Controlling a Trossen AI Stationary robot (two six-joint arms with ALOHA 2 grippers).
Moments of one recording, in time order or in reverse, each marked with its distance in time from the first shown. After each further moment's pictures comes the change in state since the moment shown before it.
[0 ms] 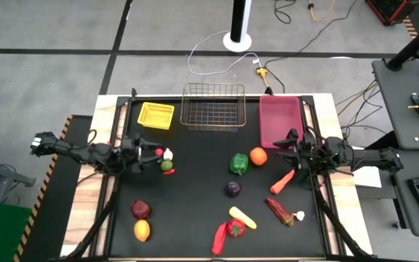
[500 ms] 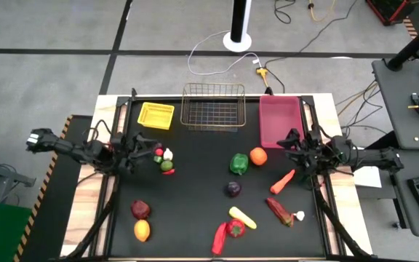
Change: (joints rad) left arm -0.014 0.152 0.001 0.437 0.056 -0.070; right arm 0.002 0.012 0.020 0.109 -0.049 0.047
